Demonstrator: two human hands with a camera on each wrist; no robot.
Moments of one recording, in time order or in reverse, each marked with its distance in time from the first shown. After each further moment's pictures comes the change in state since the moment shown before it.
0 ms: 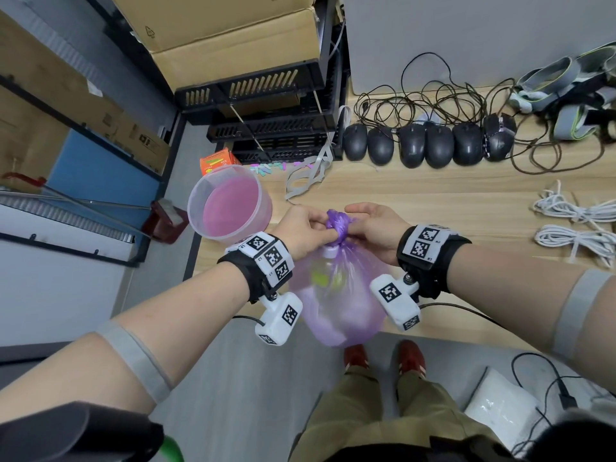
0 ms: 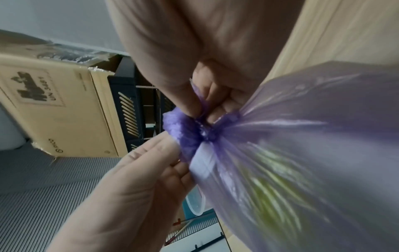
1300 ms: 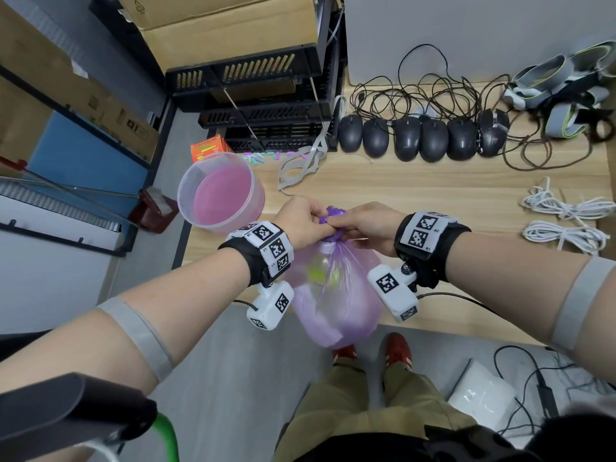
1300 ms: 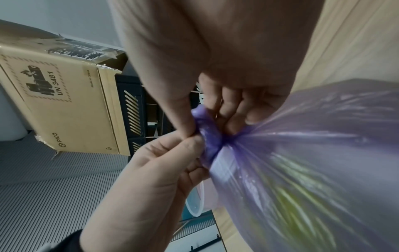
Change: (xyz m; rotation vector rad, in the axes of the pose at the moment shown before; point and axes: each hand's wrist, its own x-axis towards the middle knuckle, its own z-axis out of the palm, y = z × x) left_hand 0.007 -0.002 0.008 0.179 -0.001 0.005; right_hand -0.011 -0.008 -0.005 -0.392 -0.094 0.132
